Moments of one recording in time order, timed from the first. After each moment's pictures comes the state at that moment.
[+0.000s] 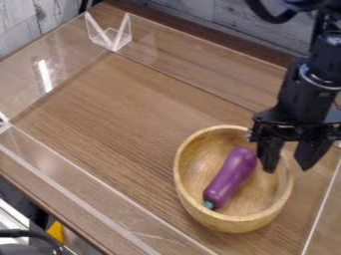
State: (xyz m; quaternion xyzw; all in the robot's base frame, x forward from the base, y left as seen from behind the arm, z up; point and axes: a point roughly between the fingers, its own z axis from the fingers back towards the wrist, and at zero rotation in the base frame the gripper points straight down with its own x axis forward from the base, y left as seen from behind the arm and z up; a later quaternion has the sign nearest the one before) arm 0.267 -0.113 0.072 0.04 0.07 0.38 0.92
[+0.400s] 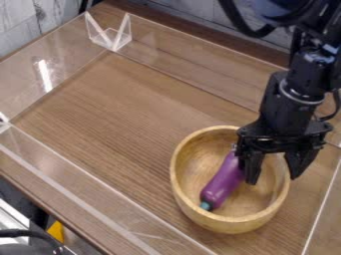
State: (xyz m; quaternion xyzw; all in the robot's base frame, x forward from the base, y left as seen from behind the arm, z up) arm 0.253 -0.106 0.056 0.05 0.08 0.41 0.91
